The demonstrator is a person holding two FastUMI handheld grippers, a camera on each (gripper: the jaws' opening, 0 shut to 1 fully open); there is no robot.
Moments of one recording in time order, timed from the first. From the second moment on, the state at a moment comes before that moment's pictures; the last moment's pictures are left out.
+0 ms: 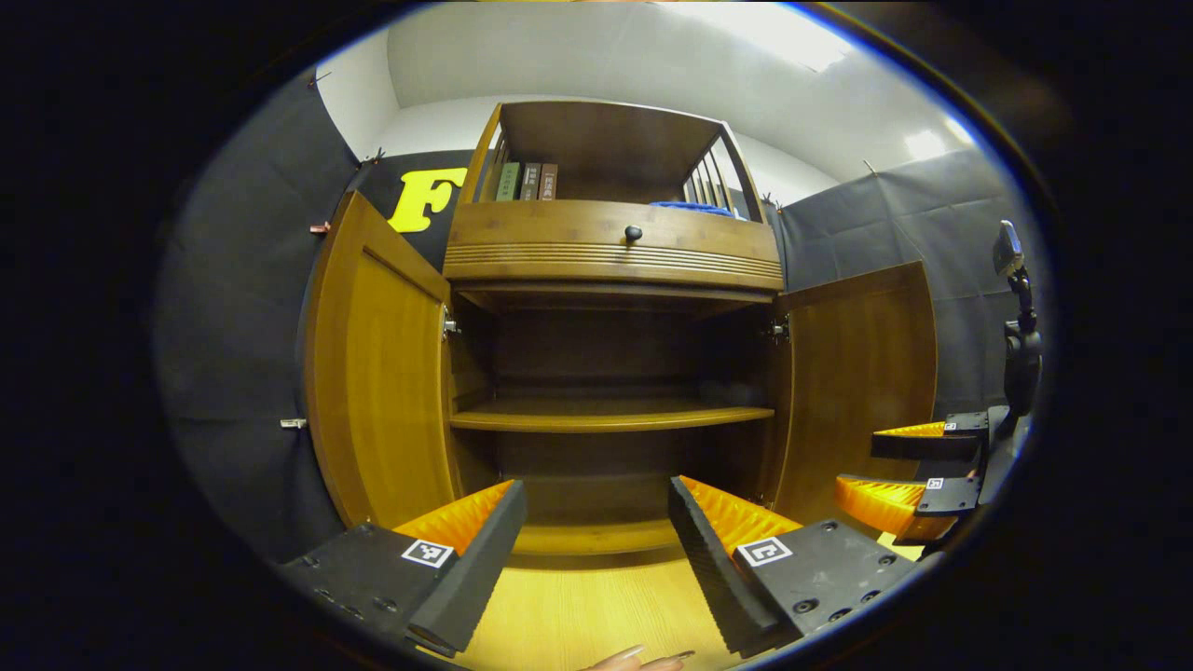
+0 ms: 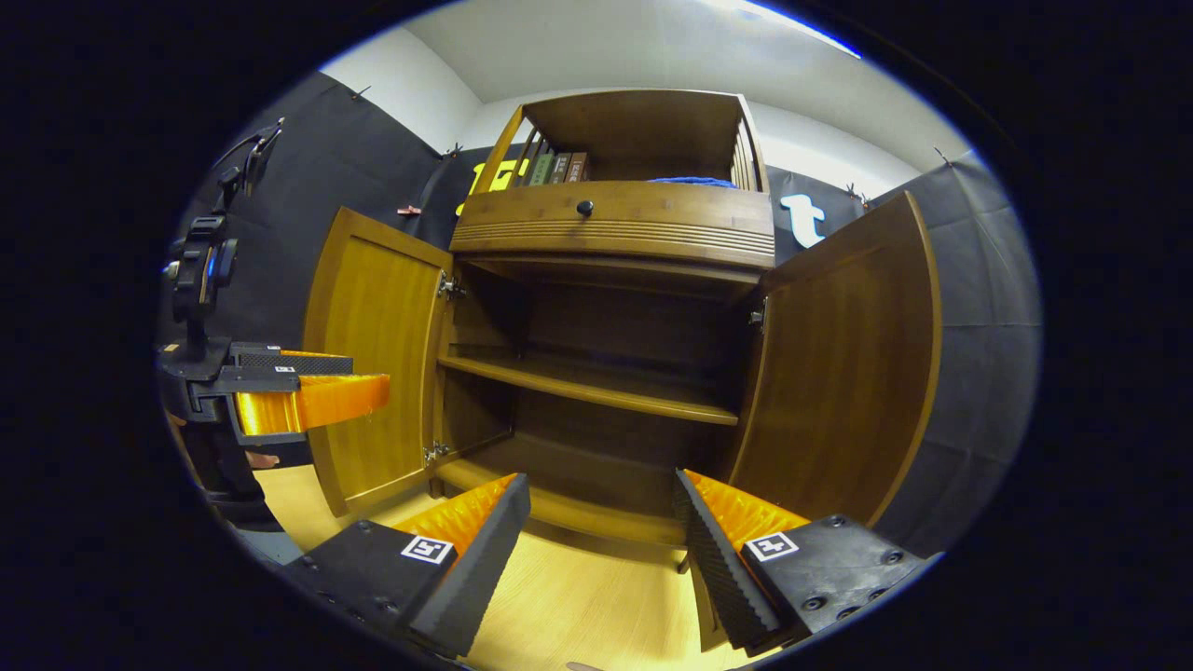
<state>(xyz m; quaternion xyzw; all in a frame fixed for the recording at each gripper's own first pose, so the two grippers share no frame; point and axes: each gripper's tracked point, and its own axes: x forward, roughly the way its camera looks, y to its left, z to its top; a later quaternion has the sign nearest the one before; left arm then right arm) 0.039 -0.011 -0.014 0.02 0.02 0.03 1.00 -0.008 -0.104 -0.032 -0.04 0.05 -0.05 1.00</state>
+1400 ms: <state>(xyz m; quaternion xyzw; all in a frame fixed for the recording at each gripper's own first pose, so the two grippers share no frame) 0.045 -0.030 -0.025 0.03 0.03 0.02 1.00 -0.010 -0.089 -0.044 -0.05 0.06 -0.03 1.00</state>
